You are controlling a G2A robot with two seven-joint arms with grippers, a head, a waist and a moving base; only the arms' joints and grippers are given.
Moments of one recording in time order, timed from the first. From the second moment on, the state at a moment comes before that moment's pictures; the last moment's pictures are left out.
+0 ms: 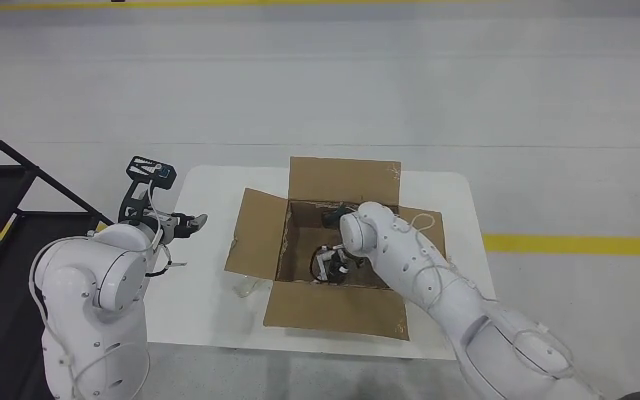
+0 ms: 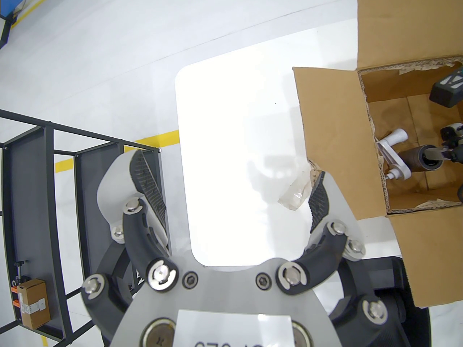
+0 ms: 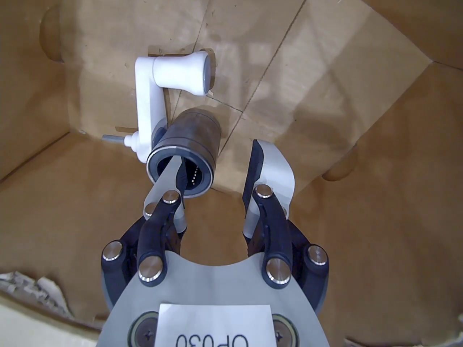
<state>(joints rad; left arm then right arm) 1.21 -1.33 -1.73 -2.05 1.37 -0.32 -1.31 -0.53 -1.55 0.58 -0.77 -0.70 0.27 1.17</state>
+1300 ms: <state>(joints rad) 1.21 -1.33 -1.73 -2.05 1.37 -0.32 -1.31 -1.04 -1.25 1.38 -1.78 -1.18 0.28 1.50</state>
